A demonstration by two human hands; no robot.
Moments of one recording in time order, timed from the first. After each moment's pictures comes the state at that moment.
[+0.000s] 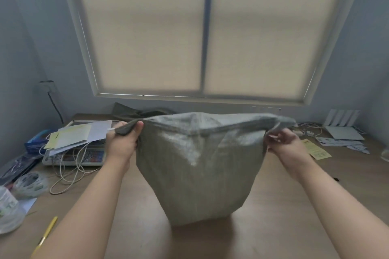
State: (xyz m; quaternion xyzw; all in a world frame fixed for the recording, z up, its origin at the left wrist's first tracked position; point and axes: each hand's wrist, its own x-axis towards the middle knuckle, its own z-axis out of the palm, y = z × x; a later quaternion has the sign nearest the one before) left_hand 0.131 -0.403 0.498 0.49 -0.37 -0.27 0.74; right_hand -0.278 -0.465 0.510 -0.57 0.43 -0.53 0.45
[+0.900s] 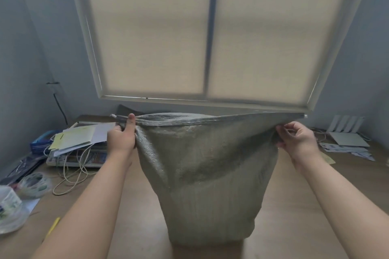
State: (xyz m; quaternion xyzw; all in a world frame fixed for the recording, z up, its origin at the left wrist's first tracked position) left_hand 0.149 -0.417 0.508 0.60 -0.26 -0.25 0.72; right_hand -0.276 -0.480 0.536 -0.50 0.50 -0.60 0.38
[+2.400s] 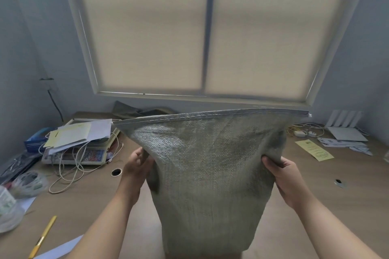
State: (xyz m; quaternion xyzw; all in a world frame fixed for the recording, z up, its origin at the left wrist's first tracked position) left_hand 0.108 -0.389 0.423 0.57 -0.37 -0.40 0.62; right_hand -0.277 -0.450 0.442 -0.48 0.44 -0.55 0.53
